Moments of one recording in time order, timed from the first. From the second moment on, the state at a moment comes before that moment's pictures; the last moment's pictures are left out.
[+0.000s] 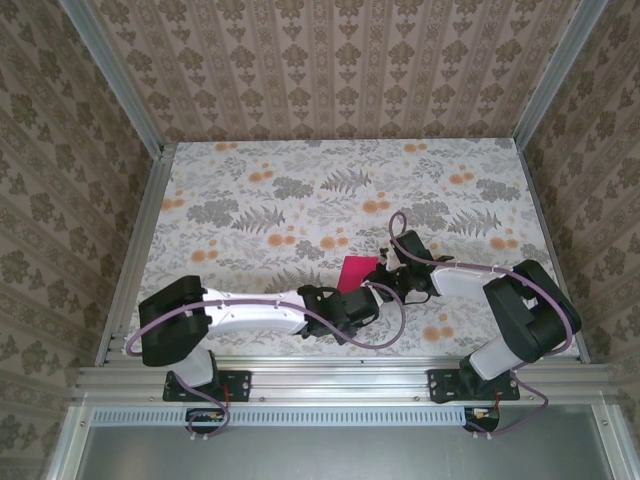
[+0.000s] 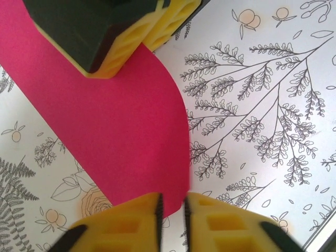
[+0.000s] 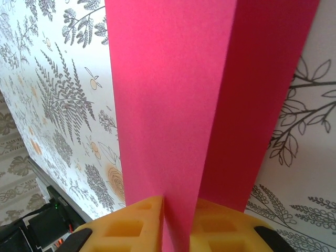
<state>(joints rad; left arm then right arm) -1.34 1.63 0.99 -0.52 -0.26 -0.20 0.46 1.53 0.61 -0.11 -0.56 0.84</state>
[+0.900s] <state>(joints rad) -1.23 1.59 0.95 -0.47 -0.03 -0.17 0.39 1.36 0.68 -0.29 -0.48 0.76</state>
